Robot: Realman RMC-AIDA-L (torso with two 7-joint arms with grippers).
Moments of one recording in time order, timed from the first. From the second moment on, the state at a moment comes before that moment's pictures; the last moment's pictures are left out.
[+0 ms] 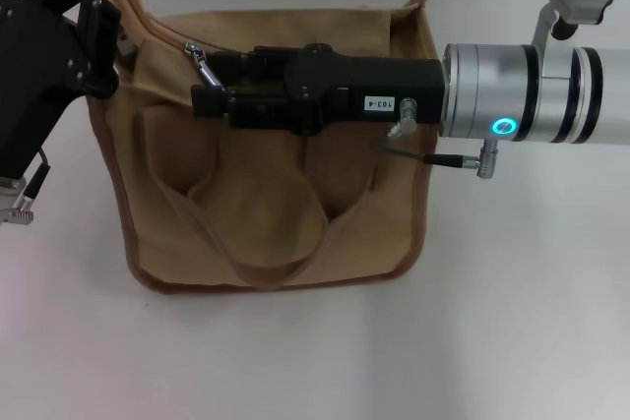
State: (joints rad) left arm -0.47 -2.08 0.25 0.07 1.56 1.92 -0.53; right arm 0.71 2.08 -1.57 -0.61 -1.10 -1.30 1.59
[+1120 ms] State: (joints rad) left arm -0.48 -2.08 0.25 0.07 1.56 1.92 -0.53; right arm 0.76 2.08 -1.56 -0.57 -1.16 -1.27 1.75
